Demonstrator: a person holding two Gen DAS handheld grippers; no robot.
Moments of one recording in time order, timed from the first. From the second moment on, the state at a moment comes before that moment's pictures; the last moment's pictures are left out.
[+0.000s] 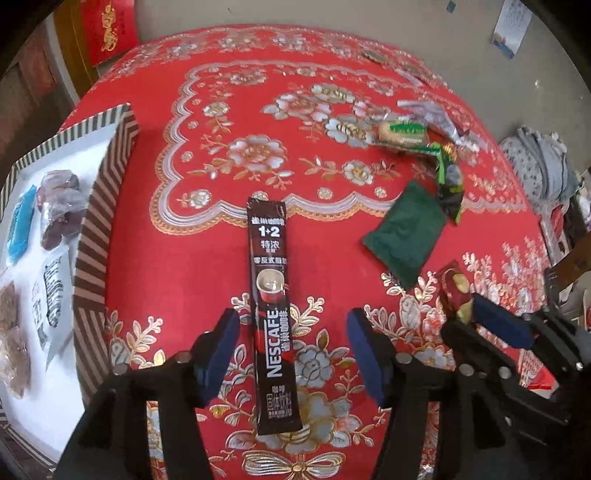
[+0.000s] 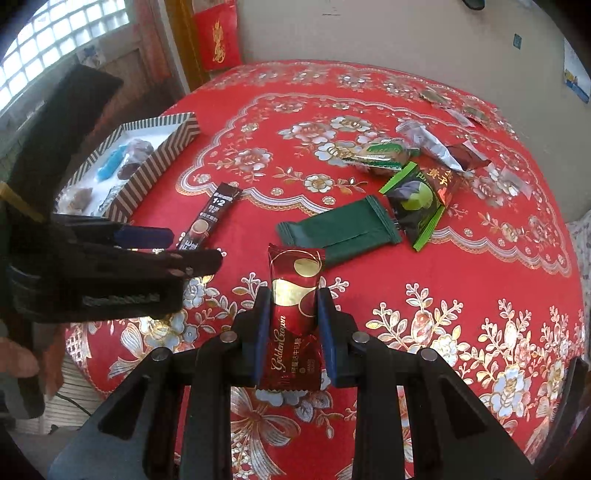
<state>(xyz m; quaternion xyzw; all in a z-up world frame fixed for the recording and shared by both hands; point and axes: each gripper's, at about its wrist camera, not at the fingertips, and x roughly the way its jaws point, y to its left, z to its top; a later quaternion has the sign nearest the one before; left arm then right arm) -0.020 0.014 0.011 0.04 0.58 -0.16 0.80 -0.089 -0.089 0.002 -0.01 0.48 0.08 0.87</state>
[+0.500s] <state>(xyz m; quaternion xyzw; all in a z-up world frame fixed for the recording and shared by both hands) -0.022 0.024 0.018 0.07 0.58 -0.15 0.80 -0.090 -0.097 0.009 0.02 0.47 0.10 0.88</state>
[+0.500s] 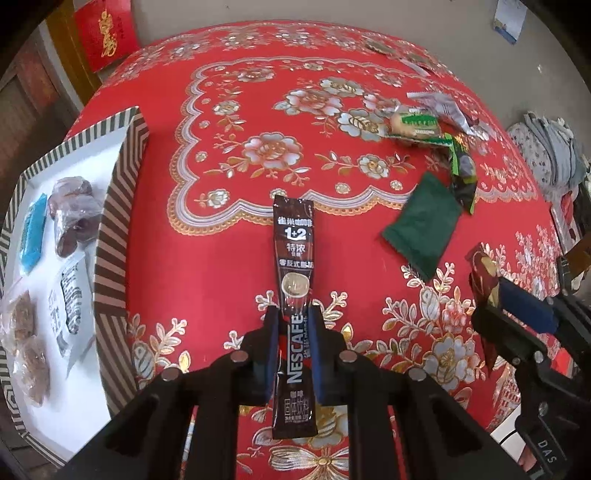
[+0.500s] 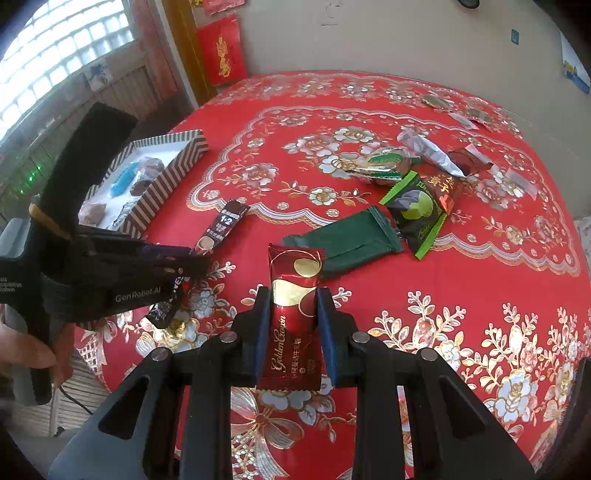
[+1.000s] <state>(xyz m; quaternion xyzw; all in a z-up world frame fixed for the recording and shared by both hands) -0.033 0.055 0.048 0.06 0.52 -0.13 0.84 -0.081 -0.057 0.021 0.00 0.45 0.12 0.88</state>
